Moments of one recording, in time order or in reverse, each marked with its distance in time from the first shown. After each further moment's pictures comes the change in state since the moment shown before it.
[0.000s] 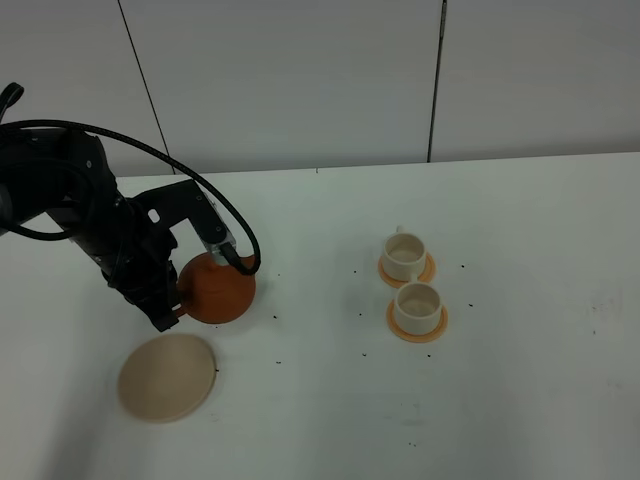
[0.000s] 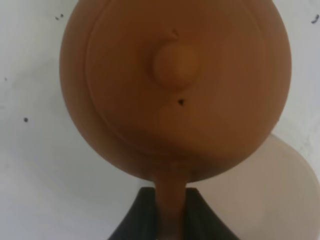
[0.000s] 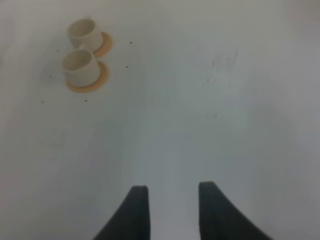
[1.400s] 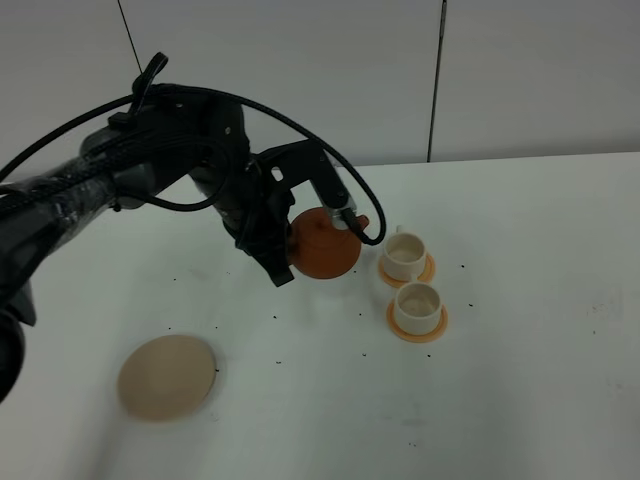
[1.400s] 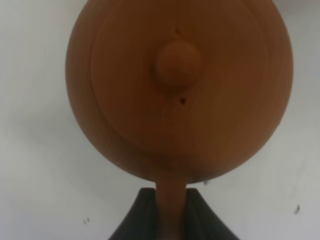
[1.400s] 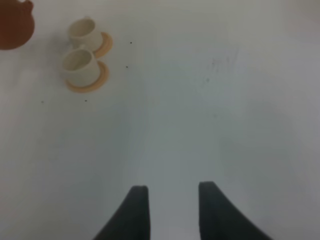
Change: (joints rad) left arm -0.241 0.228 -0.434 0.065 0.093 -0.130; right arm 0.000 0.000 0.000 0.000 0.000 0.000
